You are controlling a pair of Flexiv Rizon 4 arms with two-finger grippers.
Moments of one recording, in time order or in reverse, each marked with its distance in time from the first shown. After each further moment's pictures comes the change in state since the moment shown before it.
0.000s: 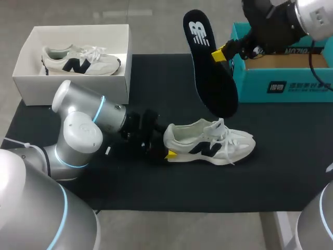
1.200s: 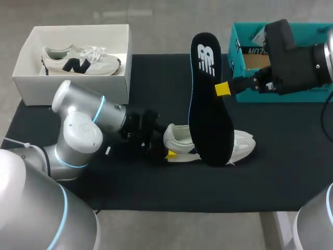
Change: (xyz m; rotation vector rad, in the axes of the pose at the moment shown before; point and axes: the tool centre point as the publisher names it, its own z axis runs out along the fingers) left arm 0.000 0.000 0.000 0.000 0.000 0.000; right arm 0.114 -0.036 -0.033 -0.074 0.087 0.320
